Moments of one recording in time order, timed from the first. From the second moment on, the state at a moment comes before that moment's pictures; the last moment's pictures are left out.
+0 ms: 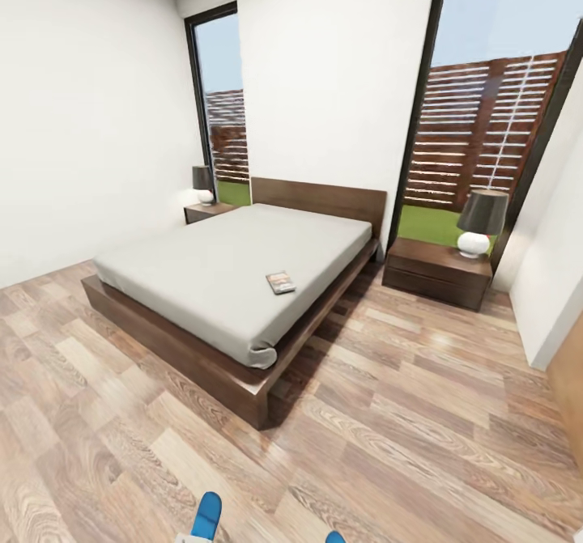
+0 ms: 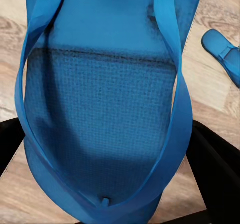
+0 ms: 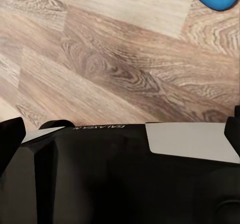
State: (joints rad) left arm -0.39 0.02 0.18 -0.11 -0.26 -0.07 -0.26; right arm -0.01 -0.13 -0.26 -0.28 -0.12 0.02 0.73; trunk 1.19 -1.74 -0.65
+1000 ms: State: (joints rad) left arm -0.39 0.02 0.18 -0.11 -0.26 -0.07 -0.26; right arm -0.01 -0.13 -0.26 -0.28 -0.12 0.02 0.73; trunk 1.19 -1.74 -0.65
